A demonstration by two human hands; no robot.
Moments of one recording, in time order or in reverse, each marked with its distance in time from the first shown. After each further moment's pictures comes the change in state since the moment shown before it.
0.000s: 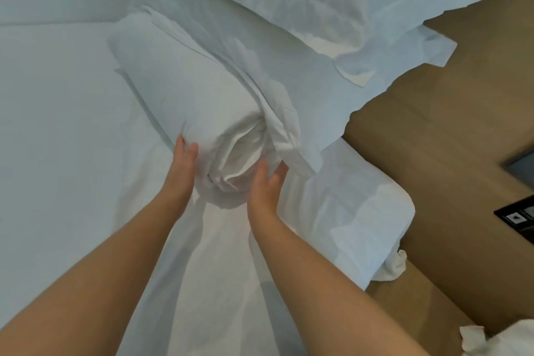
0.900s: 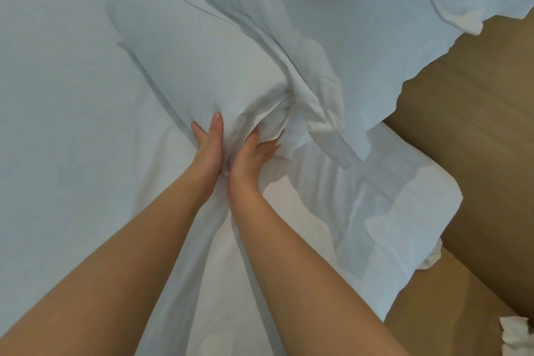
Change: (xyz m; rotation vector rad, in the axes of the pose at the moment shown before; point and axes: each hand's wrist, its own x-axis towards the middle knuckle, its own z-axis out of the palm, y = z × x) left_hand 0.044 -0.016 0.011 -0.154 -0.059 -0.191; right_hand 0.016 0.008 0.093 0.175 0.058 0.171
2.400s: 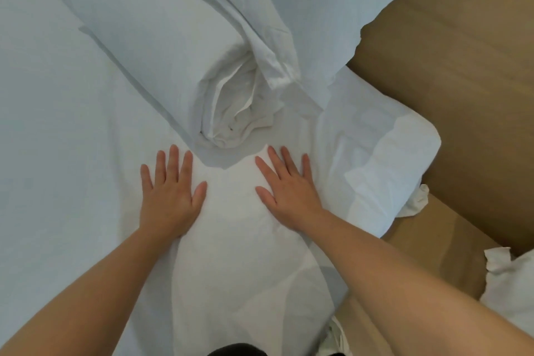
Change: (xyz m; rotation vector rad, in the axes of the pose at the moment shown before) left_hand -0.056 -0.092 -0.073 1.737 0.052 0.425; right_hand 0.012 0.050 -0.192 -1.725 -0.523 -0.679
